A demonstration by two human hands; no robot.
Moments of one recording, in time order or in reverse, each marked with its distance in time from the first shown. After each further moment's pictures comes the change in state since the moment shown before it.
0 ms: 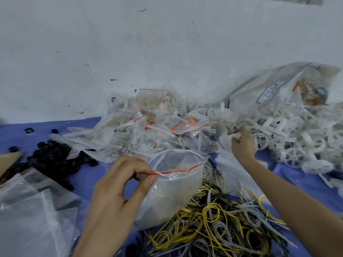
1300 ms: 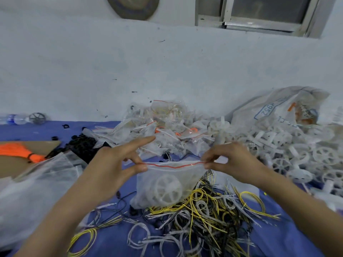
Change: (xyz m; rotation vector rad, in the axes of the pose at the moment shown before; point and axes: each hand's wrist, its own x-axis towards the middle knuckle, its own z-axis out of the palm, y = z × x) left_hand -0.017 0.075 -0.051 0.351 -0.238 -0.008; right_hand -0.150 -0.119 -0.180 0.109 -0.587 -0.899
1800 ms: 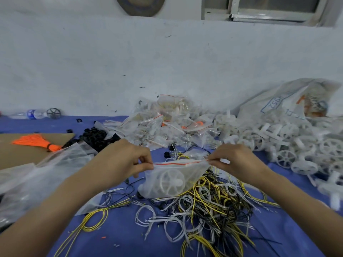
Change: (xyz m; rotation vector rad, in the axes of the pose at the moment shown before) left_hand -0.012 0.013 -0.005 0.291 -0.278 0.031; right_hand -0.030 -0.004 0.015 -0.260 0.079 -0.194
